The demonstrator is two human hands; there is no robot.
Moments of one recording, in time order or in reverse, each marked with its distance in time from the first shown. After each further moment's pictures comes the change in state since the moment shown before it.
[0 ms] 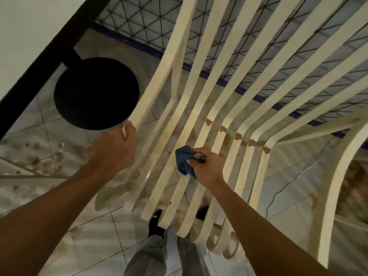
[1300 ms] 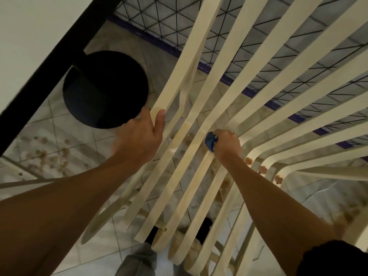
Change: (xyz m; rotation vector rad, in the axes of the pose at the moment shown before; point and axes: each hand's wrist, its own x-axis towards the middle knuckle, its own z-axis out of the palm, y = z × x) left_hand 0.091 0.062 0.018 0.100 0.039 0.110; right_hand 0.166 -0.029 -0.039 -0.788 -0.034 -0.122
